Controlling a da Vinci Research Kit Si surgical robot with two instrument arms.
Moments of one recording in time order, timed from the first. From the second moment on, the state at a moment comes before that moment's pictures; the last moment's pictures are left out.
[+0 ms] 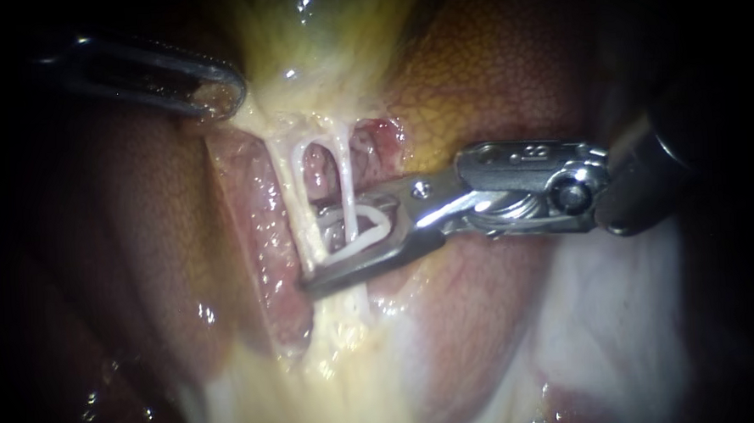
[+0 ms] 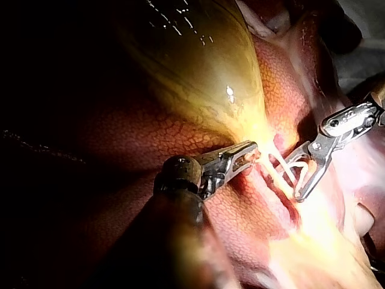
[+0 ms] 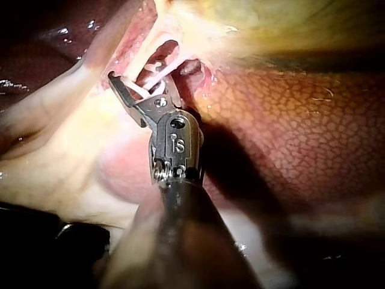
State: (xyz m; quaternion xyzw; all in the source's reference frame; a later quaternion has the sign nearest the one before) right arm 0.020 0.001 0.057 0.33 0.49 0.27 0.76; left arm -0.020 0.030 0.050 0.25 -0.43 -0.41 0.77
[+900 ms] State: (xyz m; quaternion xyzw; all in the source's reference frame) right arm 0.015 0.003 0.053 0.34 0.51 0.25 0.75; left arm -0.020 0.030 0.050 0.25 -0.43 -0.41 0.77
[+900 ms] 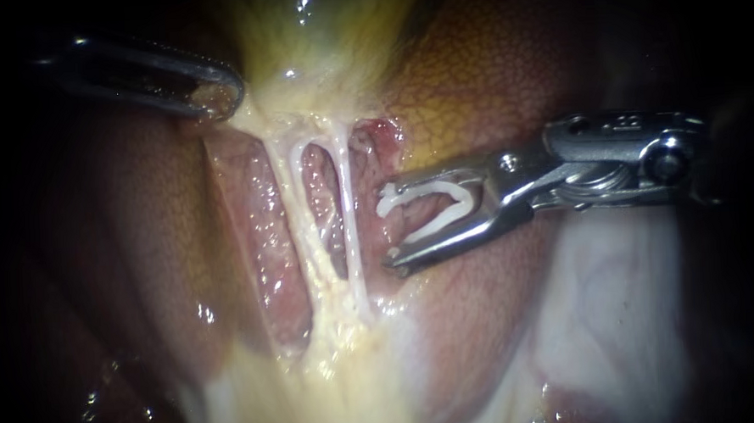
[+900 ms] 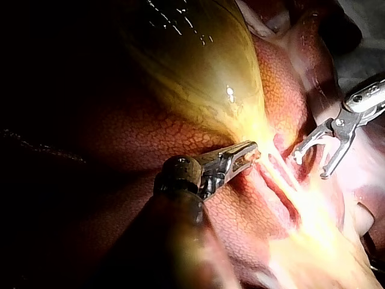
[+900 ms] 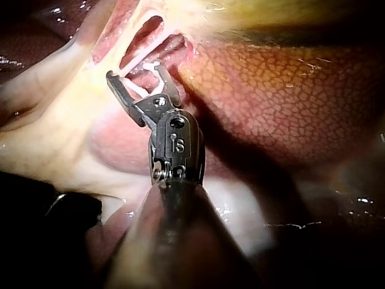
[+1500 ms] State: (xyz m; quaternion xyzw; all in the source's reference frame) right arm 0.018 -0.001 0.052 0.39 0.53 0.18 0.73; left arm -0.020 0.030 0.050 0.25 -0.43 -0.41 0.77
